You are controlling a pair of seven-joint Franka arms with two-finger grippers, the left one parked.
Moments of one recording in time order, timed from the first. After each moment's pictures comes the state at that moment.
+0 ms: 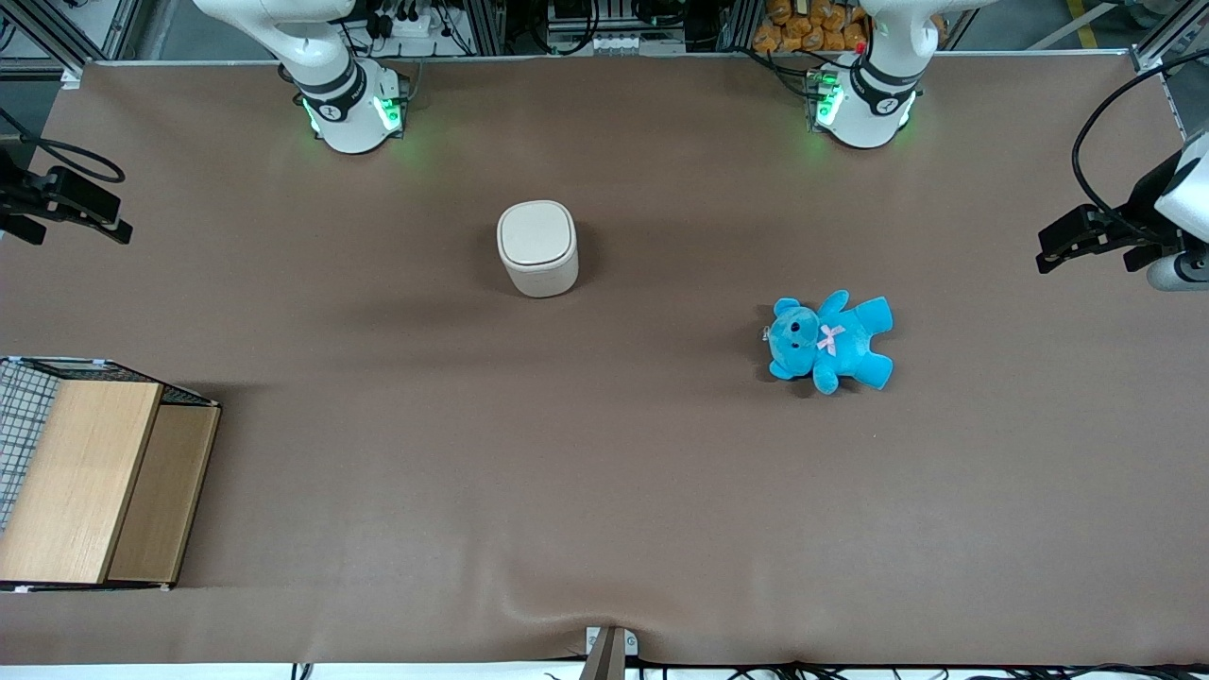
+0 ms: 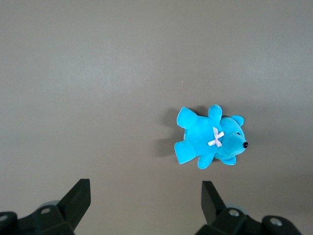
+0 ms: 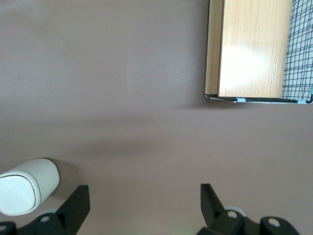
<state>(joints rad) 0.00 0.01 -0.03 -1.47 0.03 1.45 -0.02</state>
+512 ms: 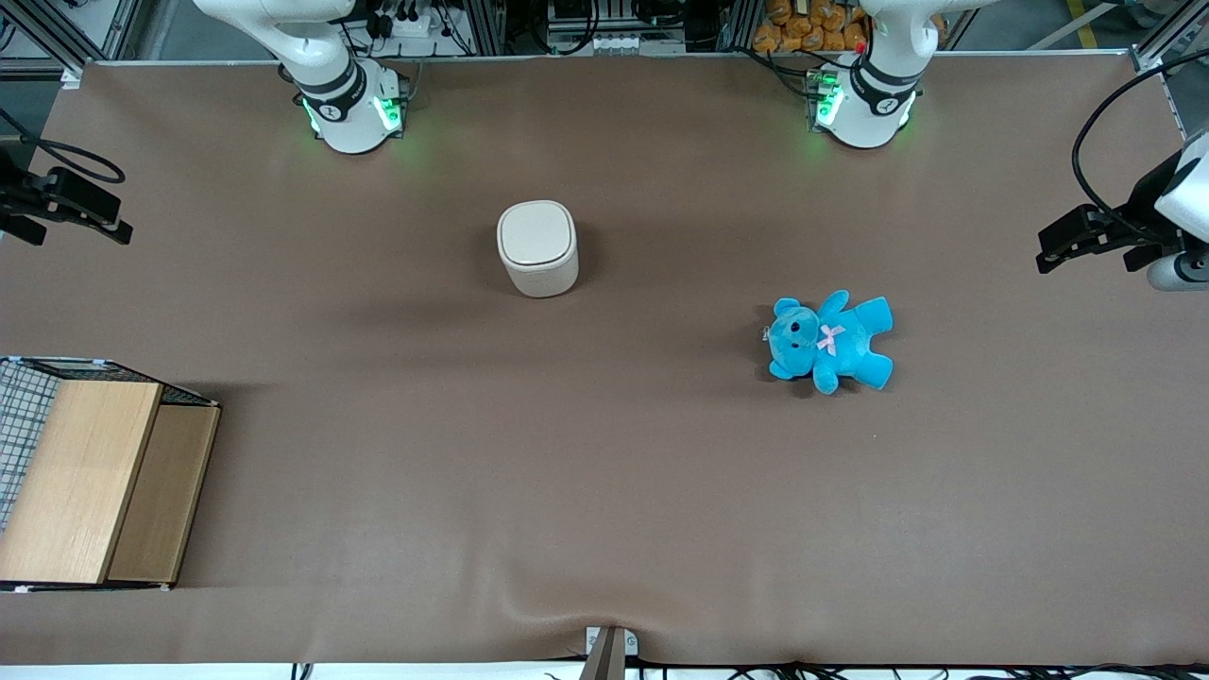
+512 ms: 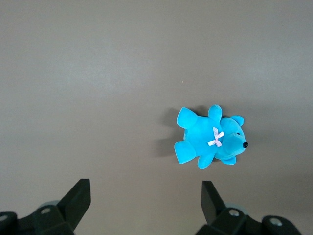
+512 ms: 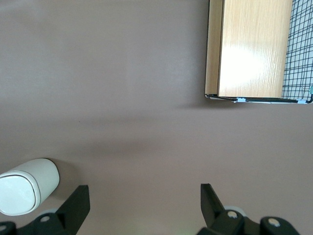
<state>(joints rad) 0.00 0.01 -0.04 -1.47 0.03 1.45 -0.02</state>
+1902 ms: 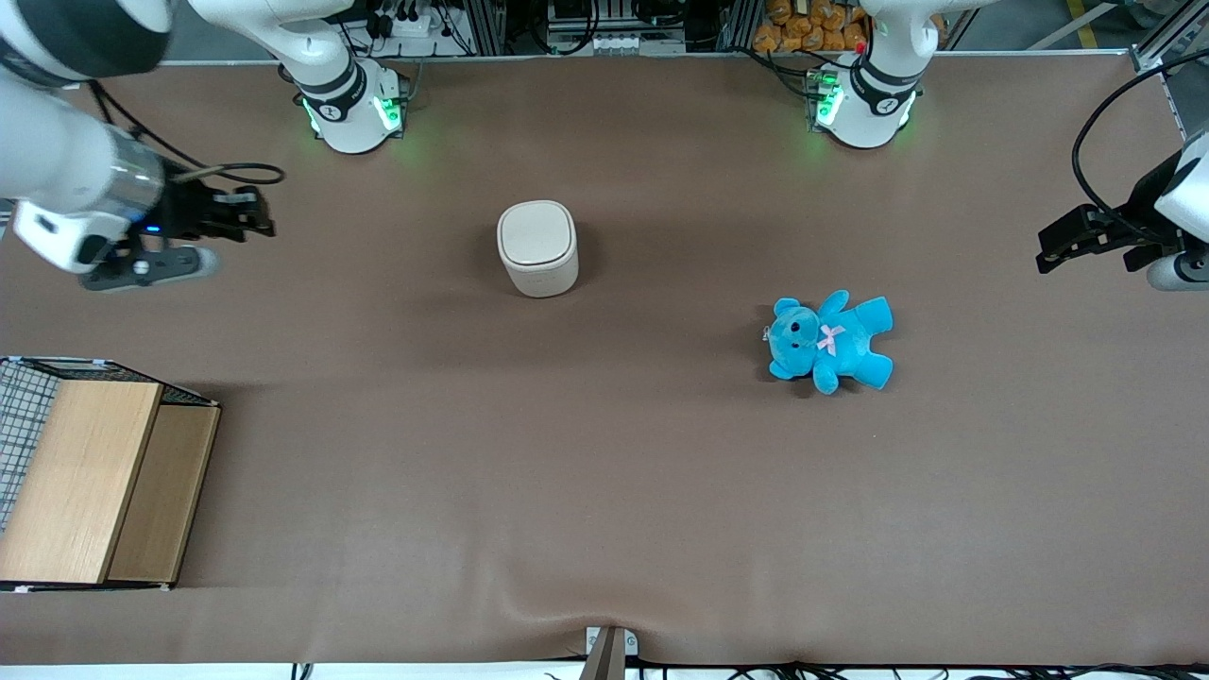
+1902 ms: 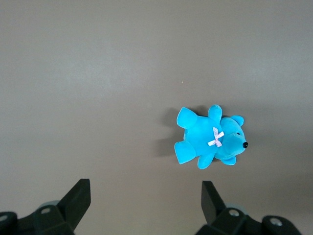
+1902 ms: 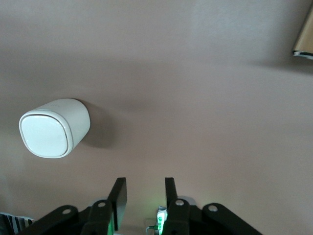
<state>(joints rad) 0.19 0.03 -0.02 -1.65 0.13 1.41 0.03</state>
